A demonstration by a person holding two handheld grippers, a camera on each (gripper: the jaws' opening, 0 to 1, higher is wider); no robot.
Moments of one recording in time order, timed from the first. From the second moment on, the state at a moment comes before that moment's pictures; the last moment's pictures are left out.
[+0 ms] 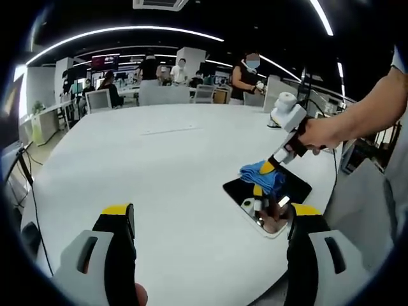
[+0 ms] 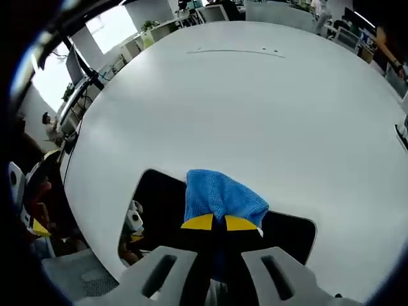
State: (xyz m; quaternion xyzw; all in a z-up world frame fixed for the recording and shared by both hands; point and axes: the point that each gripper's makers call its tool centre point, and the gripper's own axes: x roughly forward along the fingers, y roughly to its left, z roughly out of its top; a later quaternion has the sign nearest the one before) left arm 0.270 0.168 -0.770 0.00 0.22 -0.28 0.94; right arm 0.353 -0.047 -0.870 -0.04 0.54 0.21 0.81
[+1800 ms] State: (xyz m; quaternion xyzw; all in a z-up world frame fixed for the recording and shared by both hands) left arm 0.291 0.160 -0.751 0.05 0.19 -0.31 0.93; right arm 0.345 -0.101 -0.872 -0.01 0.55 0.17 0.82
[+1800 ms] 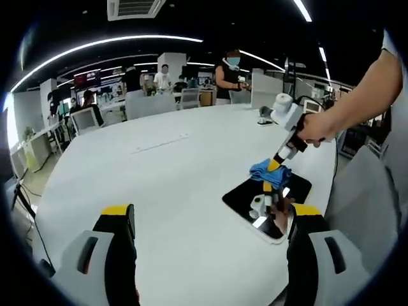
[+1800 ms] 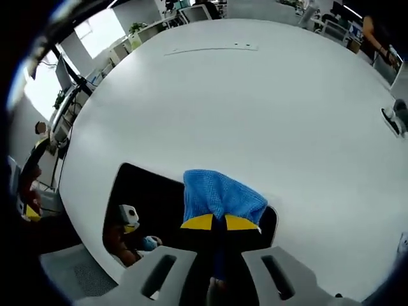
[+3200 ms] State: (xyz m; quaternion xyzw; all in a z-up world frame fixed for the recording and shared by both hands) left arm 0.299 0.149 -0.756 0.03 0.20 -0.30 0.93; right arm 0.266 -0.096 -0.873 0.06 0.55 0.17 0.82
